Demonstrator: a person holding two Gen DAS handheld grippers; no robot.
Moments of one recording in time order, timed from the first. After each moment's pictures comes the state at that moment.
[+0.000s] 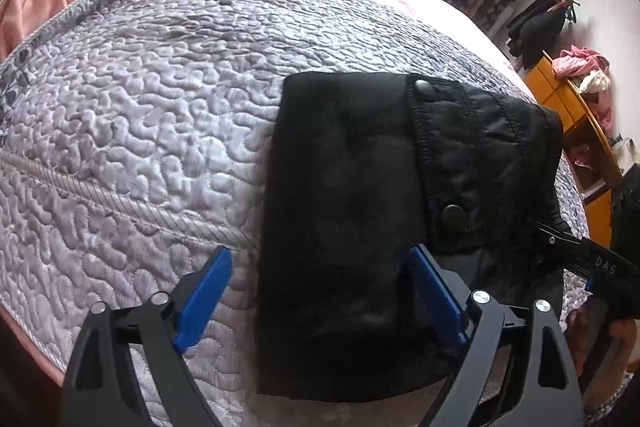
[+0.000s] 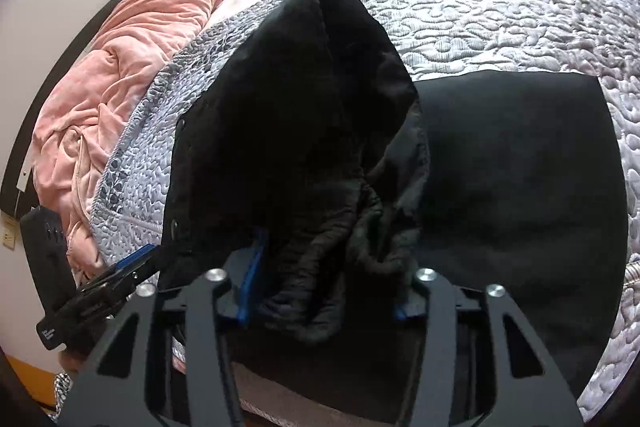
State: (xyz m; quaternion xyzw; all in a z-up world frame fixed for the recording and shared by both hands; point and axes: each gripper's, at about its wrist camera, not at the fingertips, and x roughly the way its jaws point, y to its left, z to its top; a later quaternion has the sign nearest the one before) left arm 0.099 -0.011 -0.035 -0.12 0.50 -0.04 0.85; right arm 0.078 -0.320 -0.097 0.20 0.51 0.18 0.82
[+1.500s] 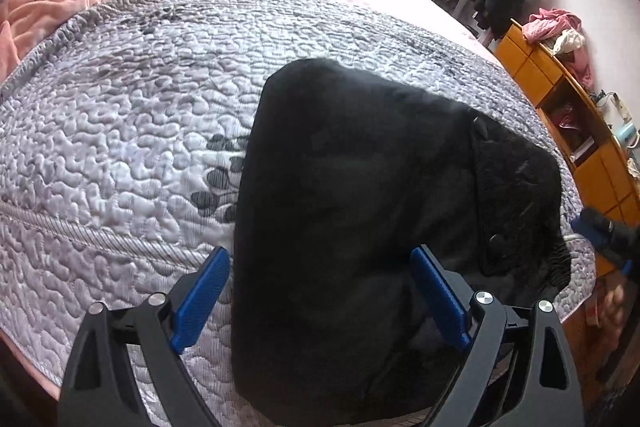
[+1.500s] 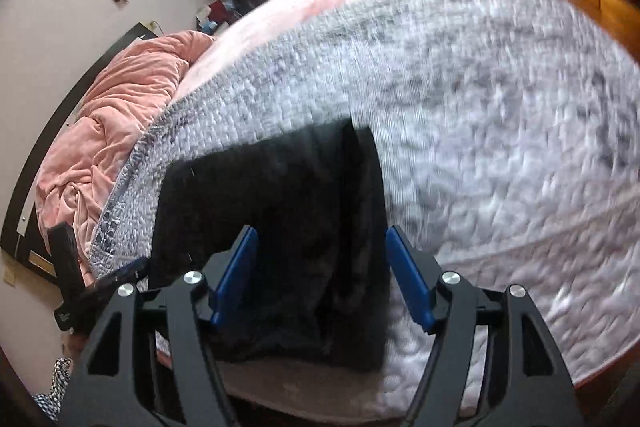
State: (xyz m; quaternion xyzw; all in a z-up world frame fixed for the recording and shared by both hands) left arm 0.099 -0.108 -0.015 -0.06 0.50 -0.09 0.86; right arm 0.016 -0.485 -0.061 0.23 0.44 0.11 0.86
